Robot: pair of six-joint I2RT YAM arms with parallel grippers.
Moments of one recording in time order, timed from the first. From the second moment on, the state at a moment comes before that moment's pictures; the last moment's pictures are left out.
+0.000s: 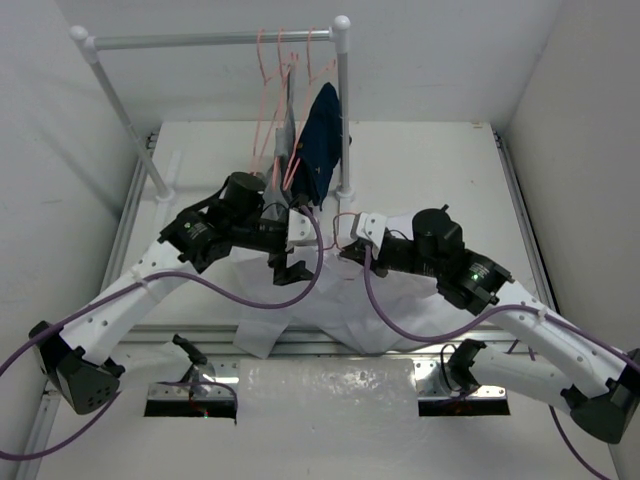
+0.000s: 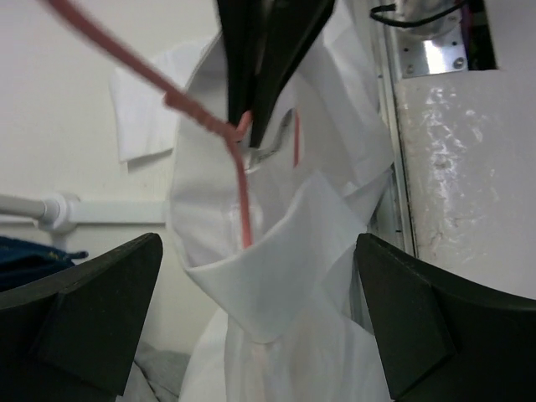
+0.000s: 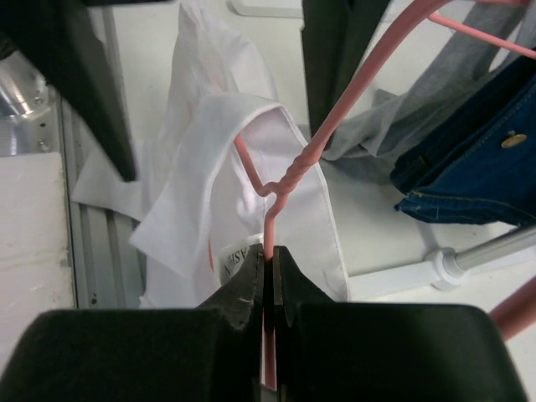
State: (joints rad) left arm -0.64 1.15 1.22 -0.70 0.75 0.66; right arm 0.78 0.93 0.86 -0.23 -0.37 -0.41
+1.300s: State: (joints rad) left arm -0.45 0.89 0.75 -0.64 0.15 0.72; right arm 0.78 0.83 0.67 -0.05 -0.47 -0.32
